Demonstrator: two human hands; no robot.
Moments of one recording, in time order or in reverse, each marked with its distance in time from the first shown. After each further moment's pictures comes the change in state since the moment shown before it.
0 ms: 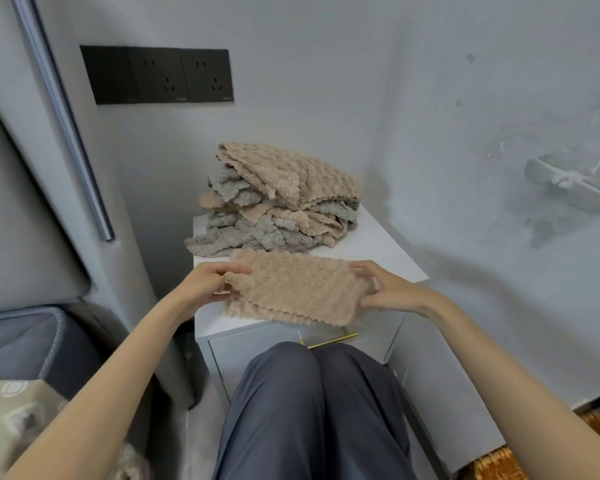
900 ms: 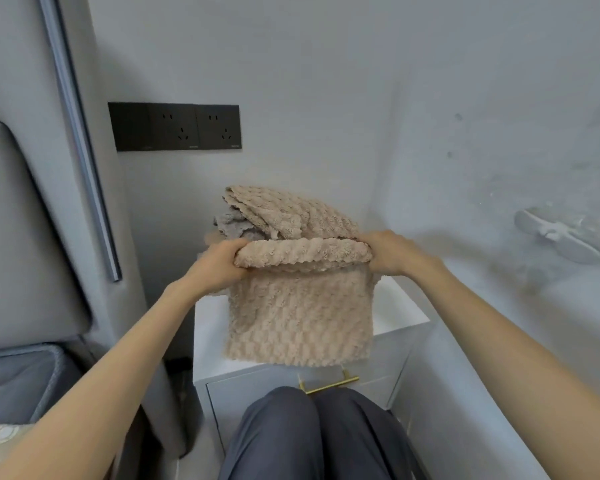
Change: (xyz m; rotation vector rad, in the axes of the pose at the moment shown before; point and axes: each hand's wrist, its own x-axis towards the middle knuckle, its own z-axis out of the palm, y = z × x) left_hand 0.017 0.088 -0.009 0.734 0.151 0.545; right_hand 0.037 -0.079 -0.088 -0.660 0.317 -0.048
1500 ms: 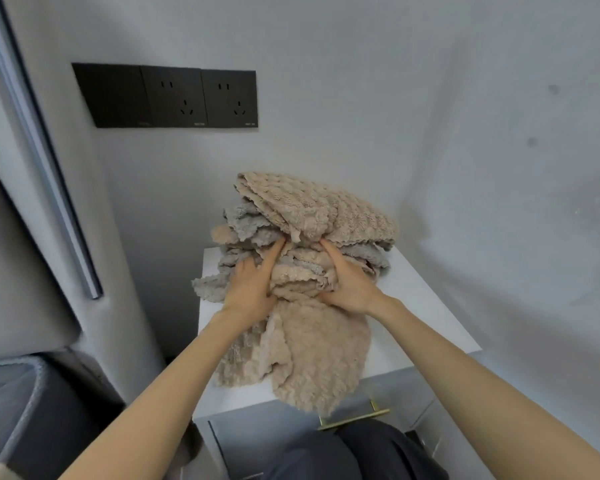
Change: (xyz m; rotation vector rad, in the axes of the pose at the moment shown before) left_hand 0.043 -0.057 0.090 0.201 0.033 -0.117; right_hand 0.082 -0.054 0.108 0.480 -0.001 -0.152
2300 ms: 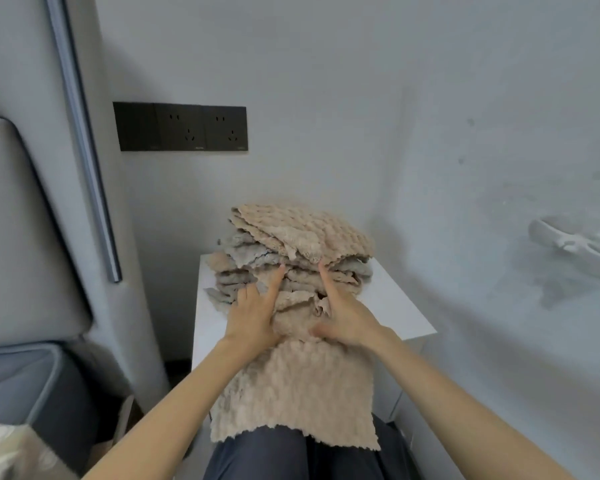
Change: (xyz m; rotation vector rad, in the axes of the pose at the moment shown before) left_hand -0.081 0.059 -0.009 0.176 -0.059 -0.018; right_hand -0.096 -0.011 -0.005 -0.095 -0.033 0.001
